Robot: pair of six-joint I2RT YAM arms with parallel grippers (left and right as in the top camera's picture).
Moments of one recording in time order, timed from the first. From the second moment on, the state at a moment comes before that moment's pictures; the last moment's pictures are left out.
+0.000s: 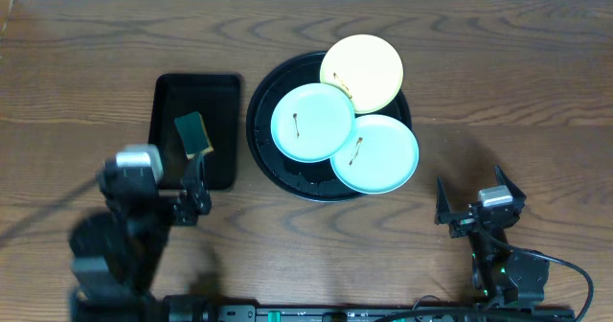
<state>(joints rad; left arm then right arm) 0.03 0.57 0.91 -0.74 0.12 -0.09 0.01 0.01 0.01 -0.06 -0.16 -0.13</state>
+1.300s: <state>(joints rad) 0.03 1.24 1.32 -1.06 0.07 -0.26 0.01 0.75 1.00 -0.90 -0.24 0.12</state>
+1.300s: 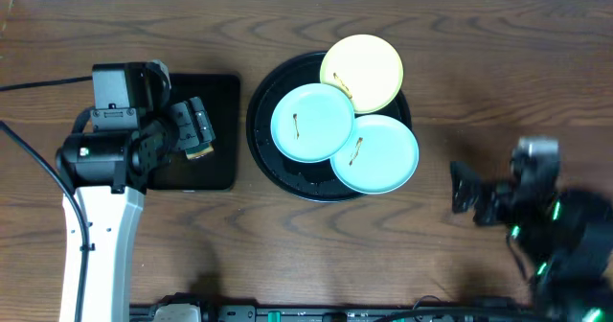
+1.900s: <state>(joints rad) 0.03 1.24 1.32 -1.08 0.07 -0.26 0.23 1.71 1.66 -1.11 -0.33 0.30</state>
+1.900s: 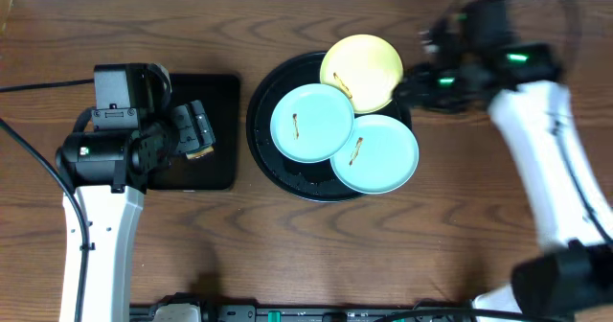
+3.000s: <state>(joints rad) 0.03 1.24 1.32 -1.11 0.07 -0.26 0.46 1.94 1.66 -0.88 0.06 0.46</state>
